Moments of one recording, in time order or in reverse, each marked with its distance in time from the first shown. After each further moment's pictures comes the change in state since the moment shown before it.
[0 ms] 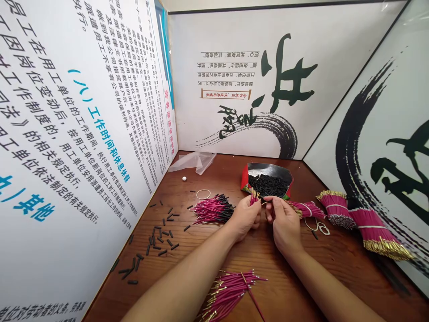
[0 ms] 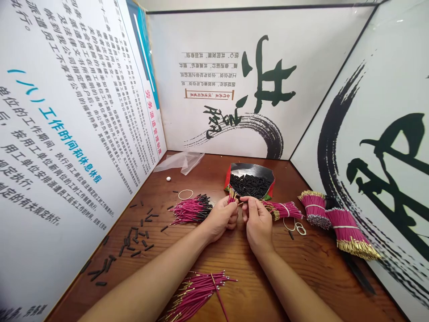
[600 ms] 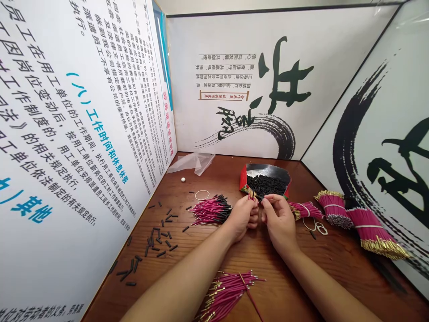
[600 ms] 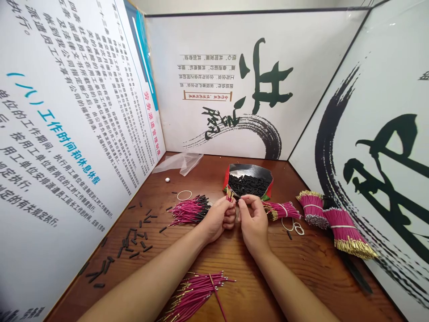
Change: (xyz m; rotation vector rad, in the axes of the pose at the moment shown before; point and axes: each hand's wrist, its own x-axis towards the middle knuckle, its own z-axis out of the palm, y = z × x) left_hand 0.000 0.003 -0.001 -0.063 0.020 -0.044; right_hand -0.002 -0.005 0.006 -0.071 -0.044 -0.050
